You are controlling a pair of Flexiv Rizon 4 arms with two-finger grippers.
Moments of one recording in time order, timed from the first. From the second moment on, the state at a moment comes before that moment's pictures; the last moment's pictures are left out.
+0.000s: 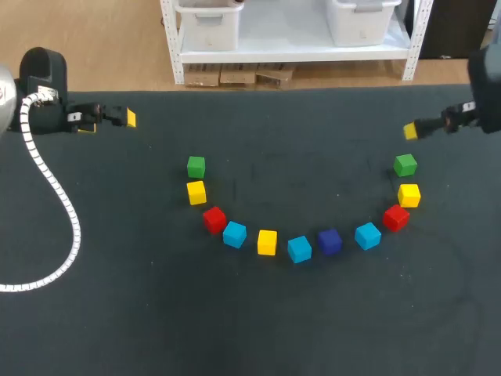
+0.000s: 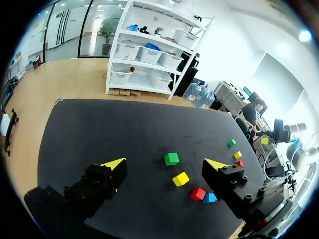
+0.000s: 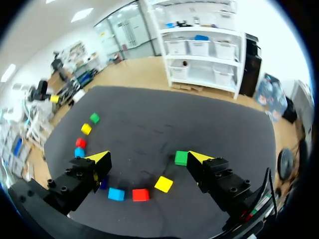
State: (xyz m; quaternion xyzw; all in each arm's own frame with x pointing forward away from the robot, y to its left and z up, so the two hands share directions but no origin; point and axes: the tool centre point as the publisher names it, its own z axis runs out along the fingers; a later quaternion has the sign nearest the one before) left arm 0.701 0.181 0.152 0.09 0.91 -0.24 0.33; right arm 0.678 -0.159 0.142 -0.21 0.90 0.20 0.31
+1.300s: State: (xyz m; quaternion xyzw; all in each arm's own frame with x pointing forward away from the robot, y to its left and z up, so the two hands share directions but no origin) left arm 0.701 0.181 0.152 0.09 0.91 -0.24 0.33; right arm 0.541 -0.093 0.043 -0.74 0.66 0.09 0.10
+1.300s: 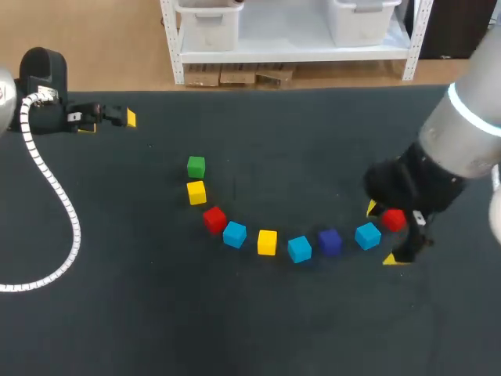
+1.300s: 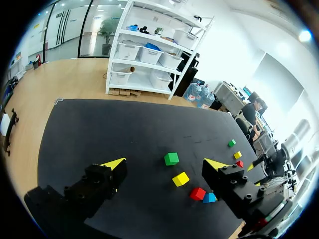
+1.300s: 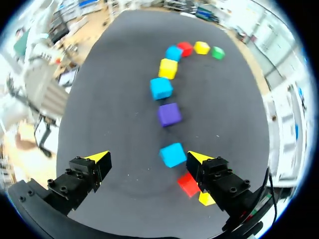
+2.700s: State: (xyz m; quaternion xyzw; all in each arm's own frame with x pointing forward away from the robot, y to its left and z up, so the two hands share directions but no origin) left arm 0.701 0.181 0.152 0.09 0.91 -0.24 0.33; right arm 0.594 -0.093 -0.001 -0.82 0.57 -0.05 0.00
